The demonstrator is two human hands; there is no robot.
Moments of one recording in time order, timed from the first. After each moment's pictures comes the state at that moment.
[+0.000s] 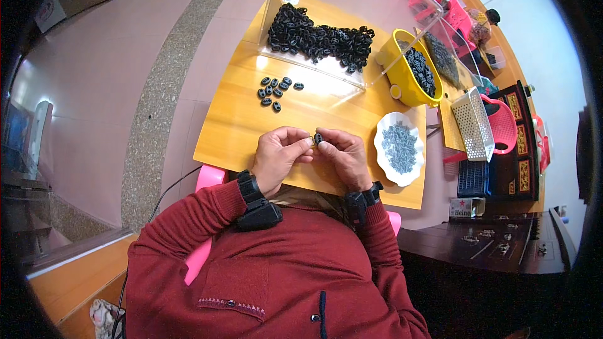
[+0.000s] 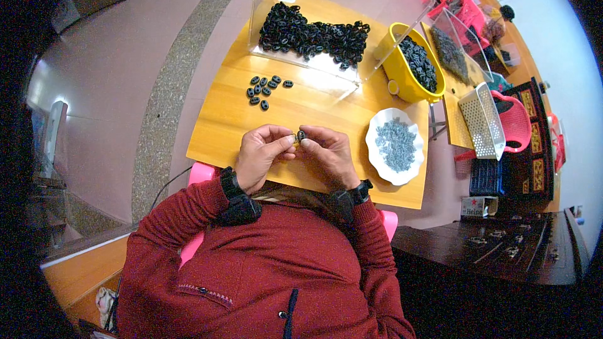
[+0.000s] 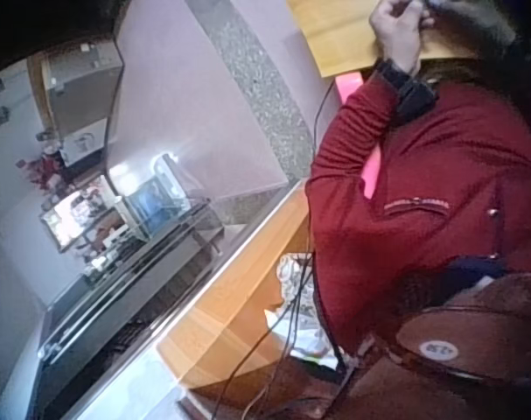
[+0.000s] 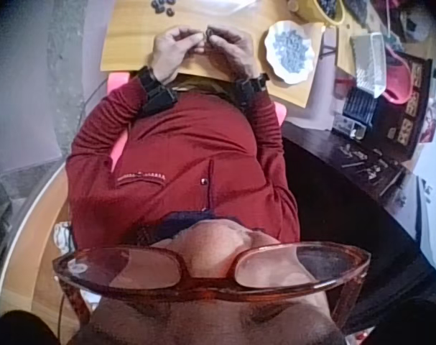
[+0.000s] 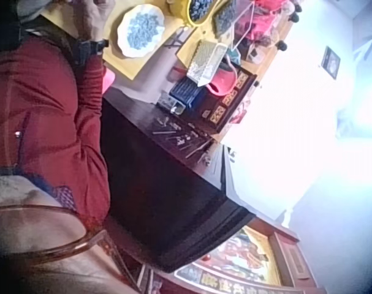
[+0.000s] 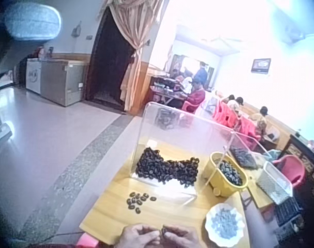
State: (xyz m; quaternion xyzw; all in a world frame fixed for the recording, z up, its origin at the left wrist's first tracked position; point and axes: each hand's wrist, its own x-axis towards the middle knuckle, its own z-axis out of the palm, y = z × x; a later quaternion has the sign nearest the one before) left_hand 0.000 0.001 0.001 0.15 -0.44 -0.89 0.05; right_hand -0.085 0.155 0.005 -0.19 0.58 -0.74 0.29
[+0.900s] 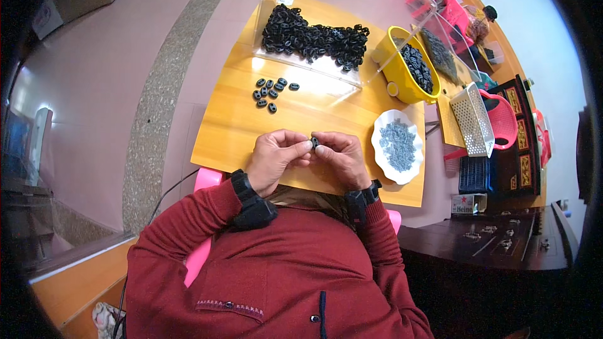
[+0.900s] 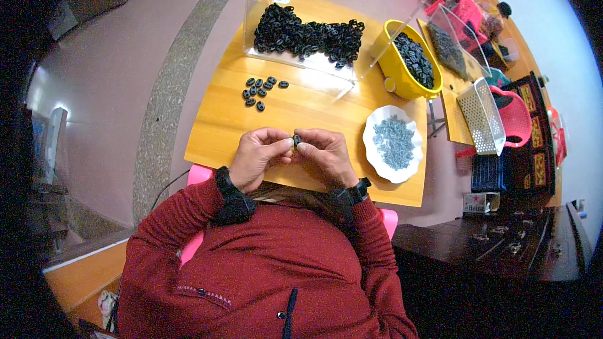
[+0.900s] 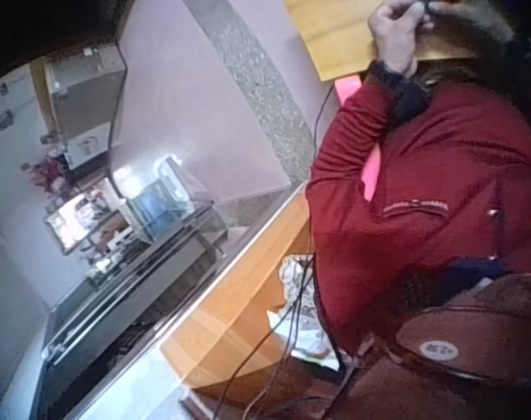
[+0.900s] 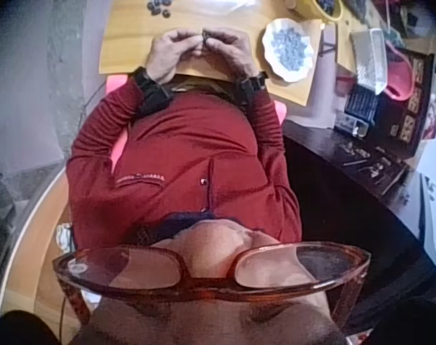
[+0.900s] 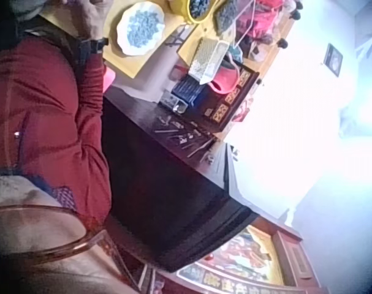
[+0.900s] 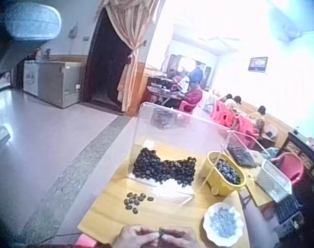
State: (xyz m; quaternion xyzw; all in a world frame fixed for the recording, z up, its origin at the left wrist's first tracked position) left_hand 0.002 -0.005 0.004 0.14 -0.41 -0.90 -0.01; right_hand -0.085 0.159 0.009 -0.20 0.57 -0.73 0.32
